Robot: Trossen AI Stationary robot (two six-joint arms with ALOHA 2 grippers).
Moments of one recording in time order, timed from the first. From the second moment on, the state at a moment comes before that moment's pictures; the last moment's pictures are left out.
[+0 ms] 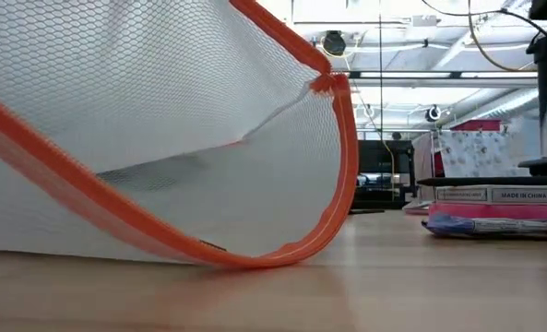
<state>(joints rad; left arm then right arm) -0.76 1.81 1.52 -0.95 -0.64 0.11 0.78 1.67 1.33 -1.35 0.21 1.05</state>
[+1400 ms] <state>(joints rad) -0.75 1.81 1.52 -0.95 -0.64 0.11 0.85 1.37 0.87 -1.08 0.10 1.30</state>
